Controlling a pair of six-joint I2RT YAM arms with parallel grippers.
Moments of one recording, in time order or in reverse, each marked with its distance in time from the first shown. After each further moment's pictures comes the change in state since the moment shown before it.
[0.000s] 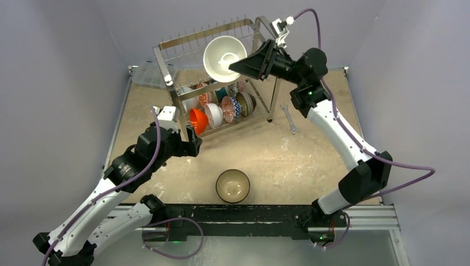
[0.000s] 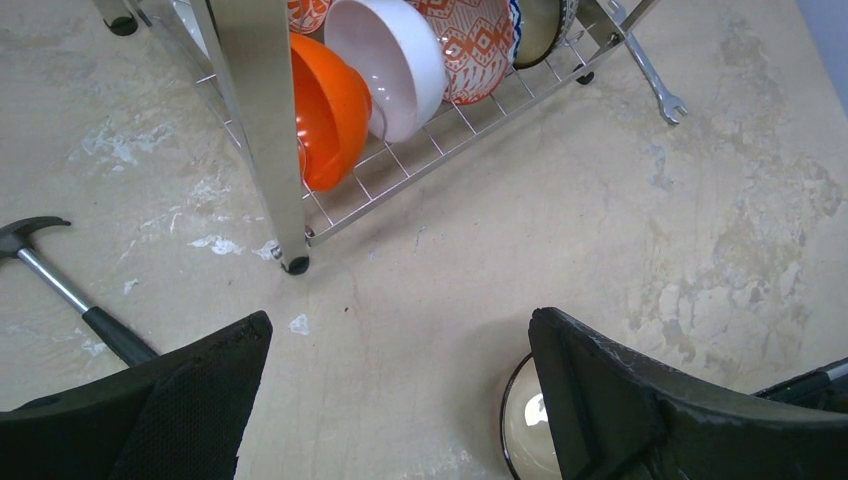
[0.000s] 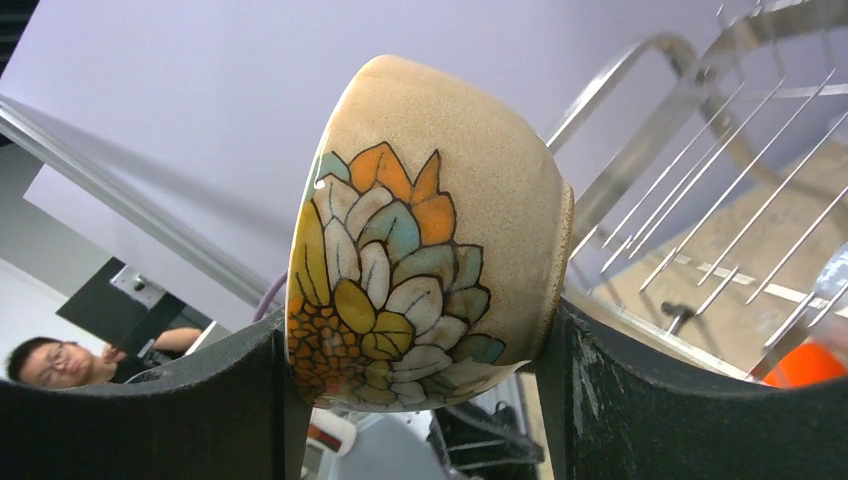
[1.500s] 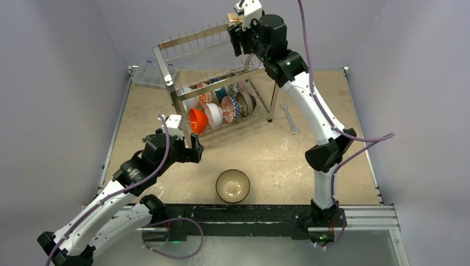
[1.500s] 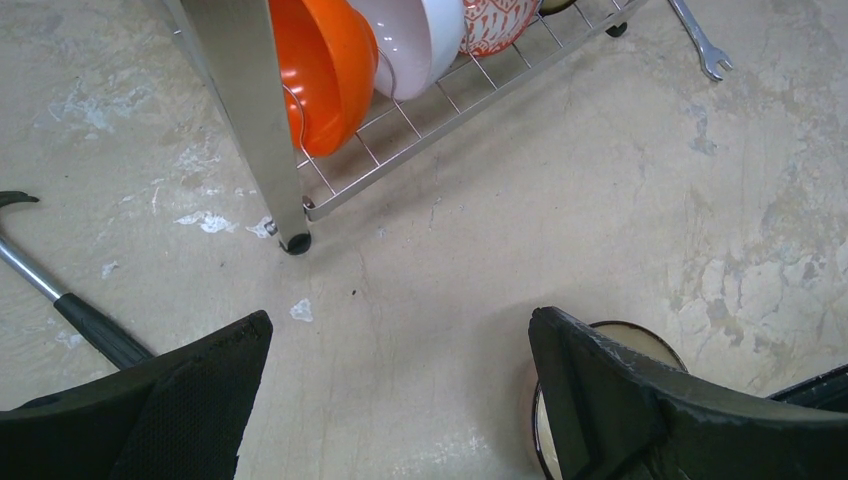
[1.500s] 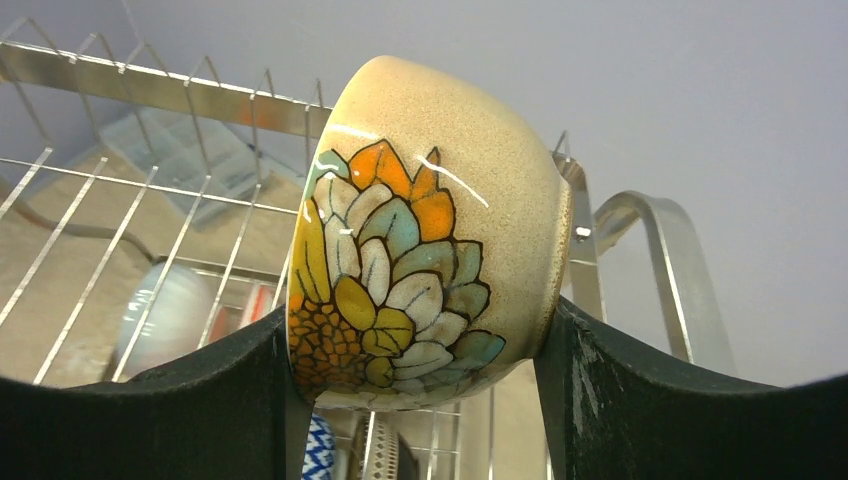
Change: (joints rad) left arm 0.000 -0.039 -0.166 0.089 0.011 0.019; right arm 0.099 0.479 0.894 -0.916 0.933 -1.275
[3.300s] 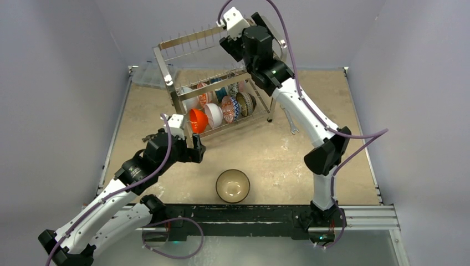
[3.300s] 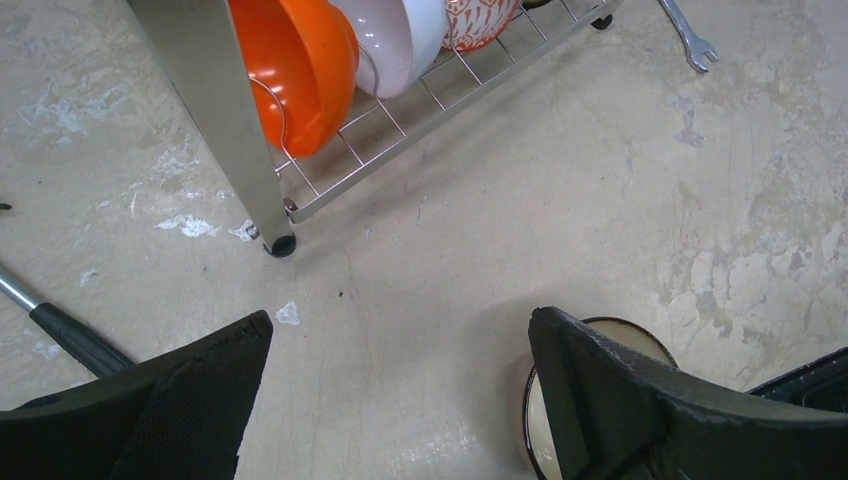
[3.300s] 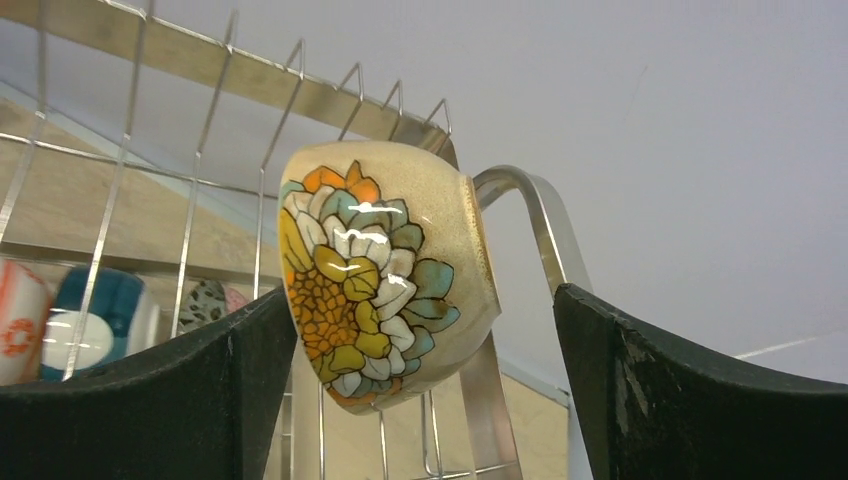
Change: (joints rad) left arm 0.000 0.018 -0.007 0.021 0.030 0.002; right arm 0.102 -0.005 -0.152 0.182 0.409 -0.435
